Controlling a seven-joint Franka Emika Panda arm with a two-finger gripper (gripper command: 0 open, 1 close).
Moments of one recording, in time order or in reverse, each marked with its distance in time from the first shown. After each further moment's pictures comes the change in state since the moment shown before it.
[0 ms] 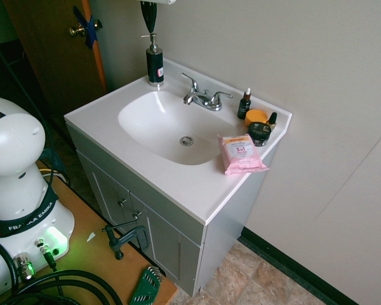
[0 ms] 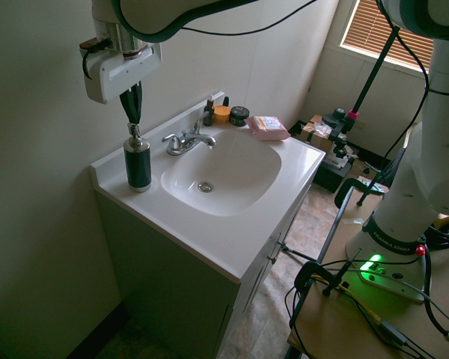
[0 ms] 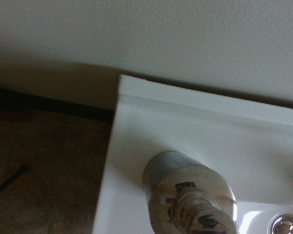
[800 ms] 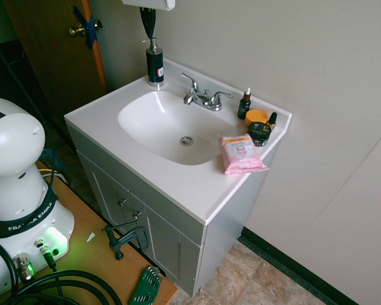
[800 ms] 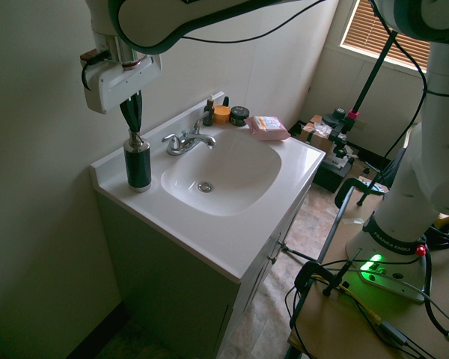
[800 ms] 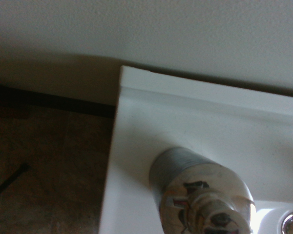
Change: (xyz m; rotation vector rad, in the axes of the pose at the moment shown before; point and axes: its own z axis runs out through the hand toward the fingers) arm -0.005 -0.009 0.010 0.021 -0.007 0.020
